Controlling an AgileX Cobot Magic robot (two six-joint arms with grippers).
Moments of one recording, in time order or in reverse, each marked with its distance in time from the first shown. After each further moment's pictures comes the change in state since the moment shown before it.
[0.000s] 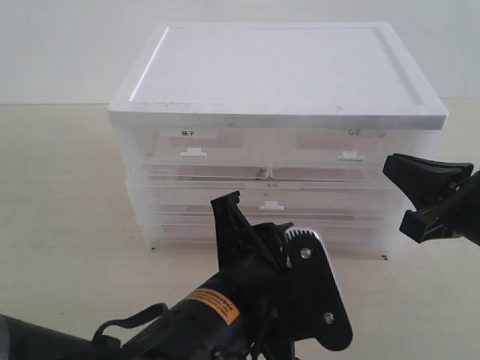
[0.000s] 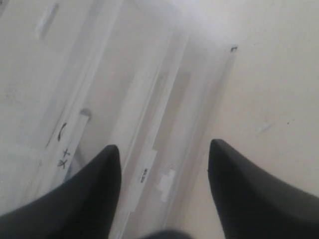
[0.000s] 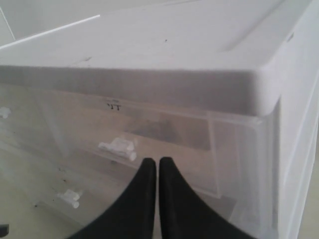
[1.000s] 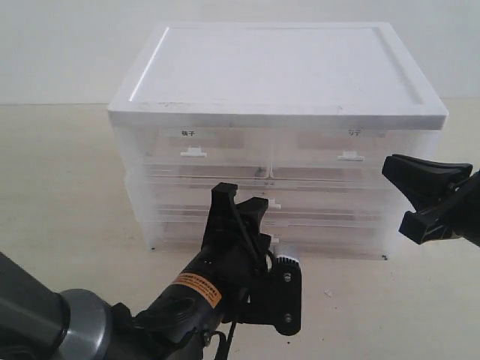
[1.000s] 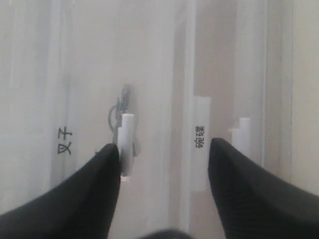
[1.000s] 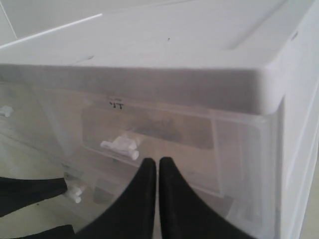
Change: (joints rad) left arm 0.178 0.245 0.032 0.301 -0.330 0.150; right arm 0.000 0.000 0.000 -0.006 0.000 0.004
